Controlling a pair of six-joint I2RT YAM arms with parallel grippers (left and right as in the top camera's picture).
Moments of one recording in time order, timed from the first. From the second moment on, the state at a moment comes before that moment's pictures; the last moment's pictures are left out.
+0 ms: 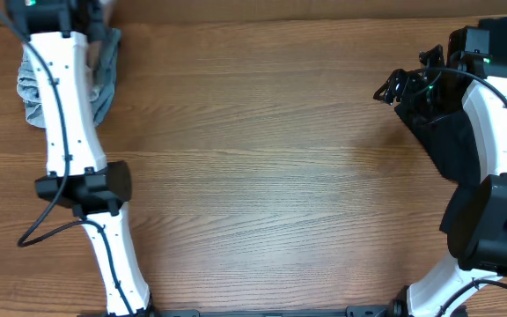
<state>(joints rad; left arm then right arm) 0.10 2.39 2.95 -1.49 -0.36 -0.06 -0.17 1.91 1.65 -1.04 -0.43 0.25</state>
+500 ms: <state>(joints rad) 0.34 2.39 2.95 -1.32 -0.36 -0.07 -0.18 1.91 1.65 -1.06 -0.43 0.25</state>
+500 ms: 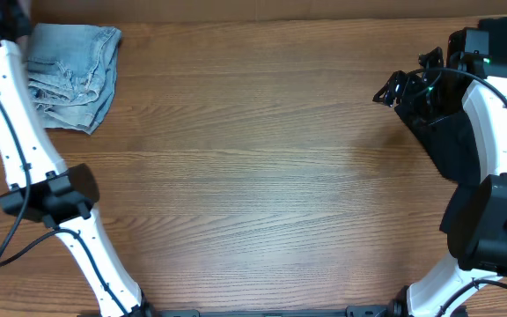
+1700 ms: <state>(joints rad) 0.19 2.44 2.44 -0.97 -0.12 0.01 -0.18 1.91 1.65 -1.11 -0.40 0.25</state>
